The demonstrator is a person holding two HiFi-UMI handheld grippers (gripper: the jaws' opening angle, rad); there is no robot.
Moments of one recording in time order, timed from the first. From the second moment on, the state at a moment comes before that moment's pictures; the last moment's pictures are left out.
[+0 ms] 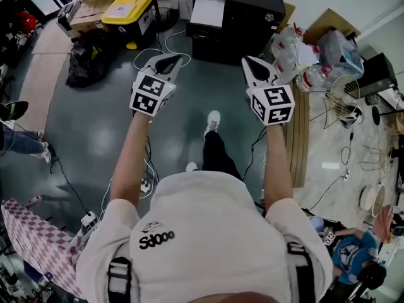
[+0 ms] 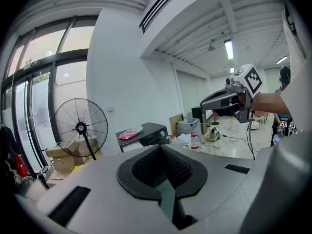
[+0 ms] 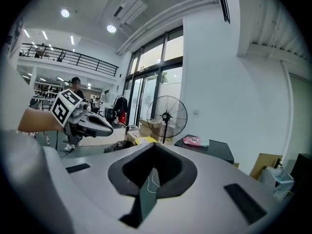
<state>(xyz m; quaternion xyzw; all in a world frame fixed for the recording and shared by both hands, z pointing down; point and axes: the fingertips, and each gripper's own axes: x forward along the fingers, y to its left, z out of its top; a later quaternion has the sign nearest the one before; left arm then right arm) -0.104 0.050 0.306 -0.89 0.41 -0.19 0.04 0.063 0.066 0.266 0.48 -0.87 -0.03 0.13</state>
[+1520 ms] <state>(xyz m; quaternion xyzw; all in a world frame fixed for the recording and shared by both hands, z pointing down) -0.103 -0.342 0.530 -0.88 0.39 -0.26 -0.05 0.075 -0.314 0.502 0.43 -0.87 0.08 0.21</state>
